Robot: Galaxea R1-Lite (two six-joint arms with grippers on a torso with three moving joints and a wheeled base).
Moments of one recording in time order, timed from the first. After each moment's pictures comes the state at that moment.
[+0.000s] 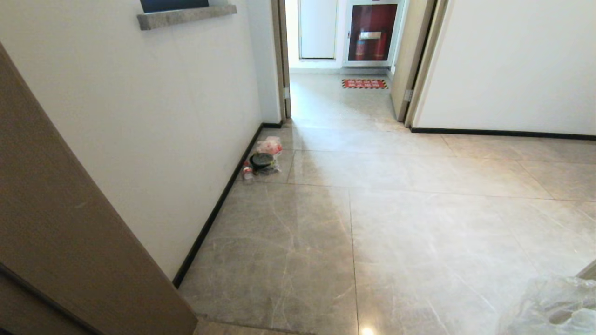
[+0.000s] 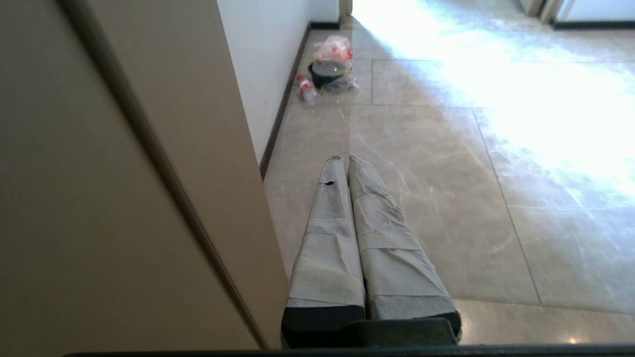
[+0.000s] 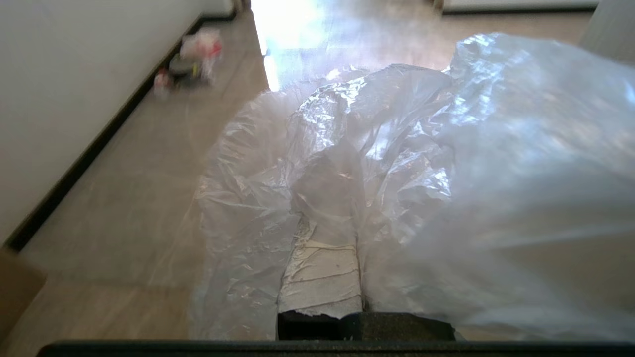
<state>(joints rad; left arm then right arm) 0.00 0.00 0.00 0.00 0.00 0.01 -0.01 0.00 0.00 -0.01 -0.01 0.03</state>
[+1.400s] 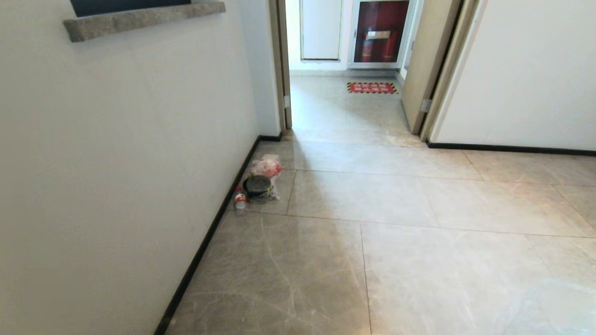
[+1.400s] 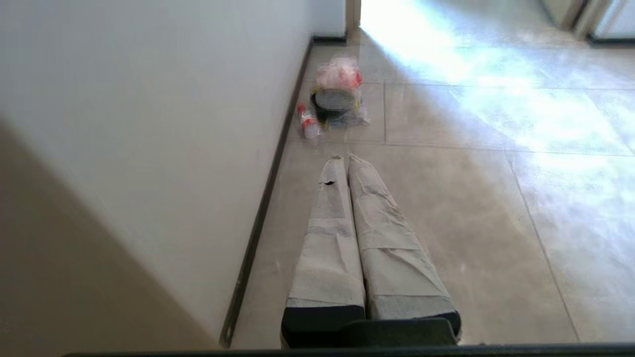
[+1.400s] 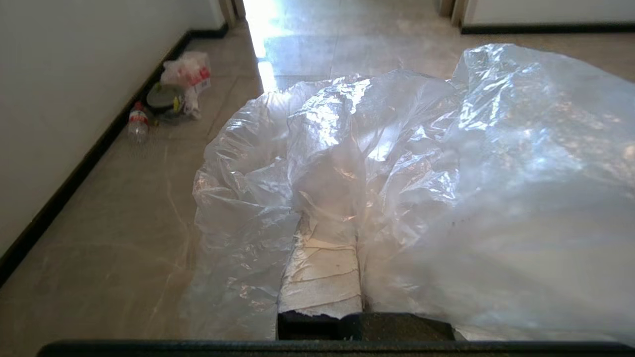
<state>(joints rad) 0.00 0.00 0.00 0.01 0.00 0.01 -0.01 0.00 0.00 -0.01 -0.01 0.03</state>
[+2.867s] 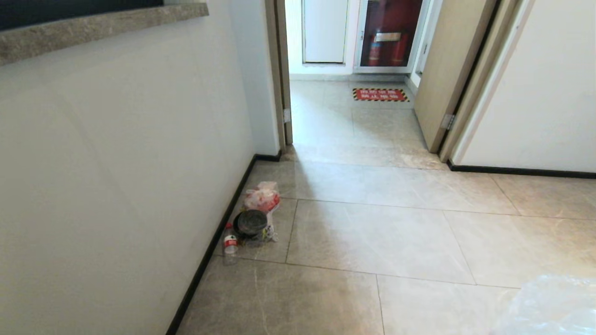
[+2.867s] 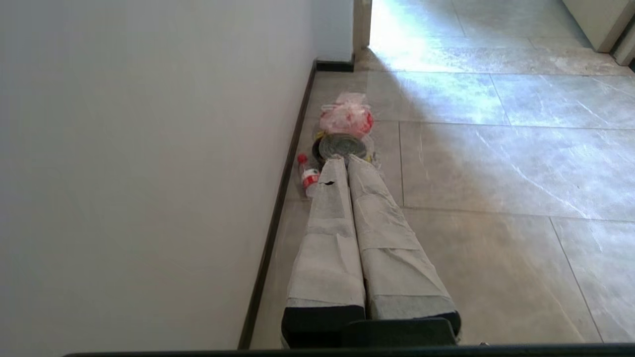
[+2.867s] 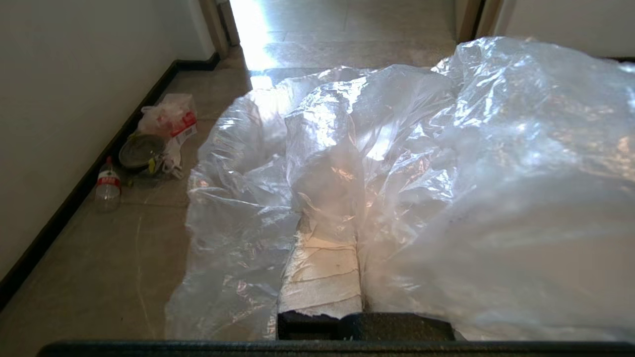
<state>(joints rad) 0.00 0.00 0.00 0.01 0.00 0.01 0.00 0.00 0.00 -0.01 -0.01 0.03</state>
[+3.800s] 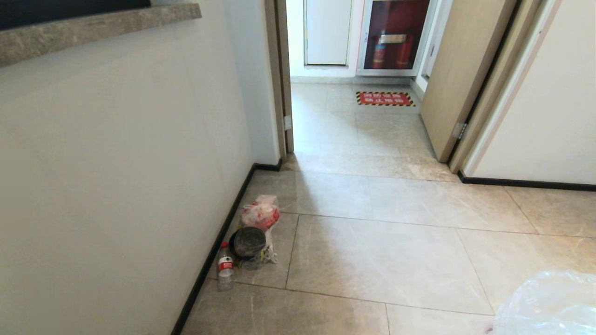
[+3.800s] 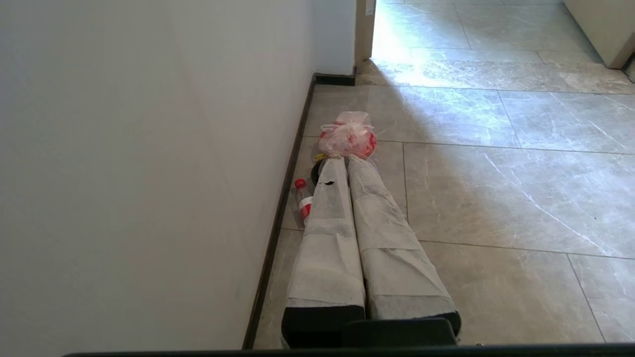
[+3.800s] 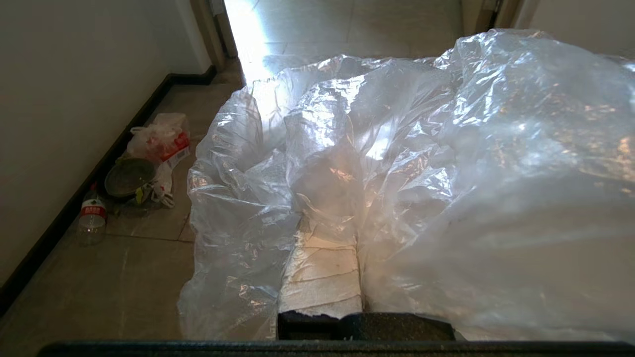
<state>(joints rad) 0.00 0.00 0.00 0.01 0.00 0.00 -0.01 0.00 0.00 -0.01 -0.01 0.03</state>
